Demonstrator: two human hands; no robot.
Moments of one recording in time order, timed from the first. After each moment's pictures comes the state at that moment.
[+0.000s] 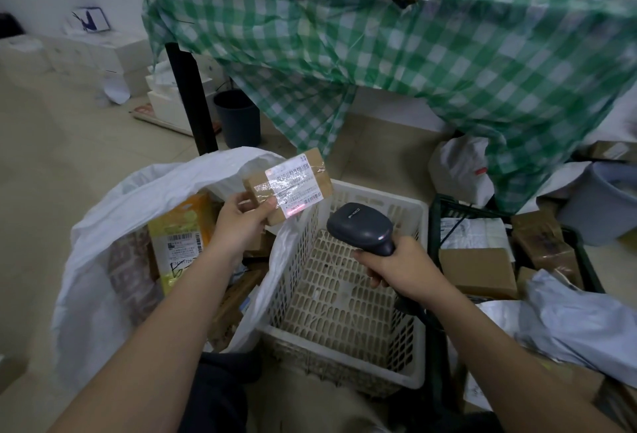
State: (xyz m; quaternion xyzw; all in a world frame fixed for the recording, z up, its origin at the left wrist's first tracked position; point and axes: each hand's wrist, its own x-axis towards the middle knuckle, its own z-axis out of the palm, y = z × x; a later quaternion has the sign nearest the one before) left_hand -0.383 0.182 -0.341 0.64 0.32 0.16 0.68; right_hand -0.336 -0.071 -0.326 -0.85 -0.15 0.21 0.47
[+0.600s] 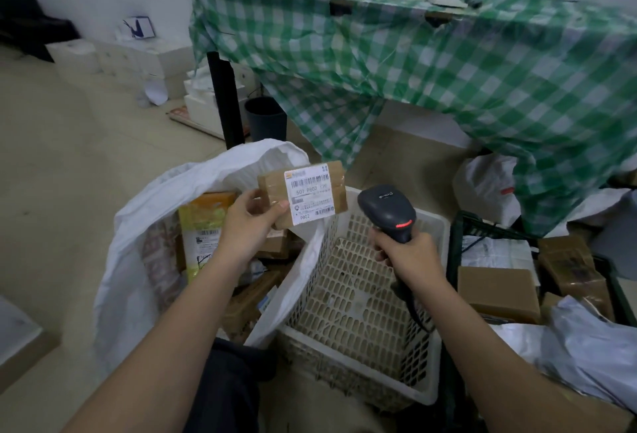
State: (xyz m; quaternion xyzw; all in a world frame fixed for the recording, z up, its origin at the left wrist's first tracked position) left_hand -0.415 0.184 -0.322 0.68 0.30 0.22 0.63; right_hand -0.326 -0.042 -0.330 -0.80 -0.06 0.12 0.59
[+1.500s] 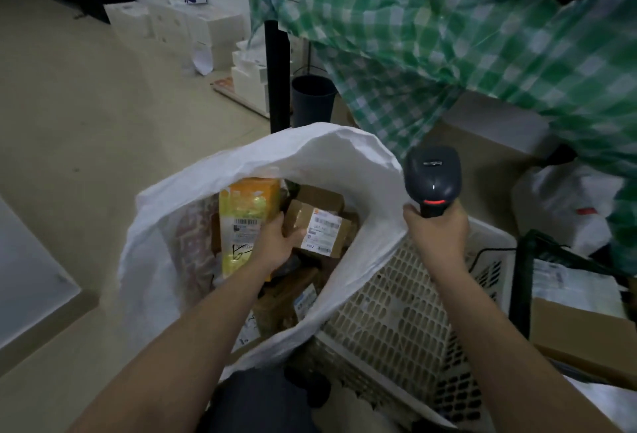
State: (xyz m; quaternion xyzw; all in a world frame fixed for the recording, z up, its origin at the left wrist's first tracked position) left_hand -0.410 0.258 -0.415 0.80 0.33 0.09 0.48; right_hand -0.292 0.060 -0.345 -0.78 -0.11 -0.04 0.61
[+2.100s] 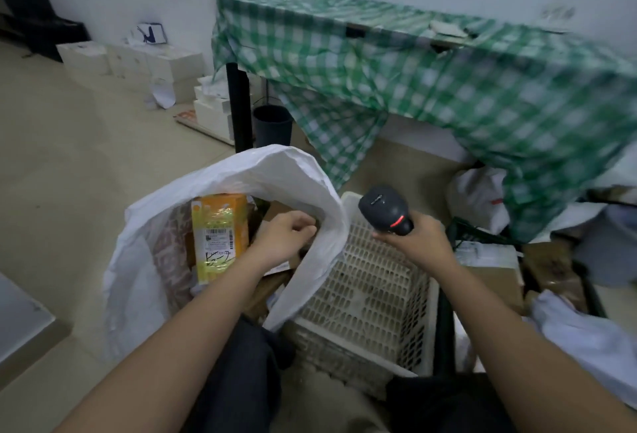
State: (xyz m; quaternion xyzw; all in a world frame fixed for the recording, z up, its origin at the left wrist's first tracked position) left_hand -0.448 0.174 -0.312 0.86 0.19 0.06 0.47; right_hand -0.336 -0.043 -0.292 -0.88 -0.21 0.07 0.41
